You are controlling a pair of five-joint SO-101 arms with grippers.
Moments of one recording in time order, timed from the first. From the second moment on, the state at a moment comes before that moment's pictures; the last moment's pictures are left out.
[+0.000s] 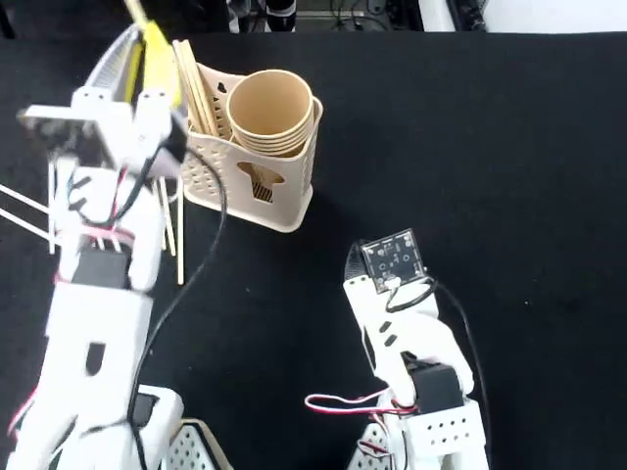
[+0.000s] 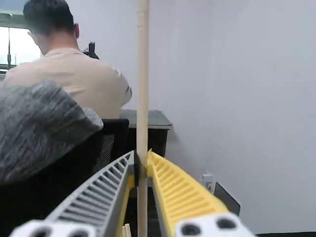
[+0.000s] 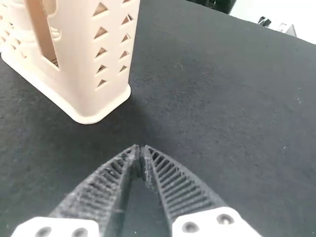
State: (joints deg) left arm 1.4 -42.9 39.3 -4.1 3.2; right arm -11.3 -103.2 96.7 43.8 14.2
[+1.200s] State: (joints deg) left arm -15.4 -24.4 15.4 38.4 24.7; right arm -11.3 -103.2 96.7 43.8 14.5
